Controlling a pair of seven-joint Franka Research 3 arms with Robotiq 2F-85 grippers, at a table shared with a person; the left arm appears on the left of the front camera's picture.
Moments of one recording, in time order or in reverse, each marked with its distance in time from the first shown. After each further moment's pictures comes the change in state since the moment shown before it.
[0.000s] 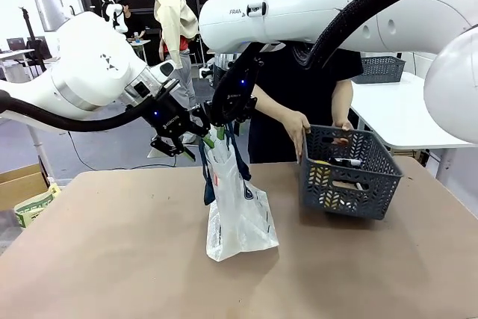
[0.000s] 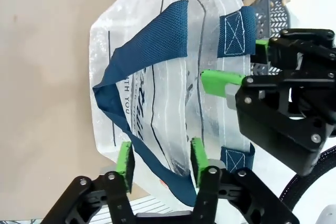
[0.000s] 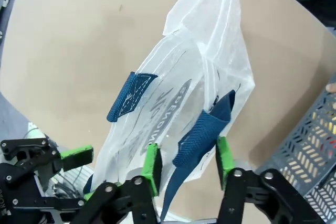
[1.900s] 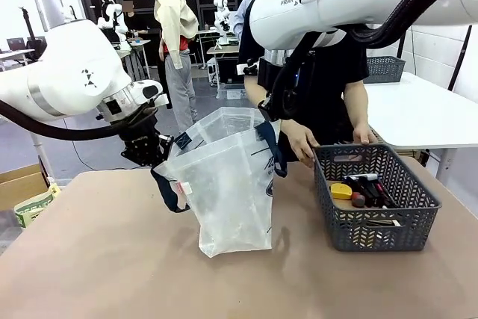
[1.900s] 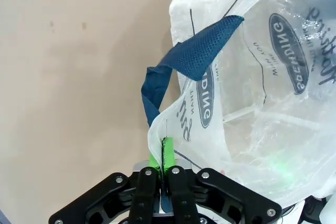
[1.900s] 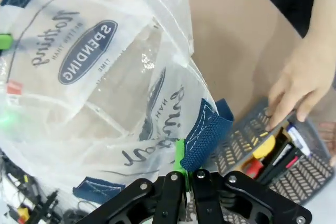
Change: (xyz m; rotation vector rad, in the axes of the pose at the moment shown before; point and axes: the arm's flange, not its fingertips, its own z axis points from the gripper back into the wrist) left arm 0.001 0.059 0.007 0.279 0.057 -0.318; right arm -0.072 -0.083 0.025 -0.068 -0.024 0.243
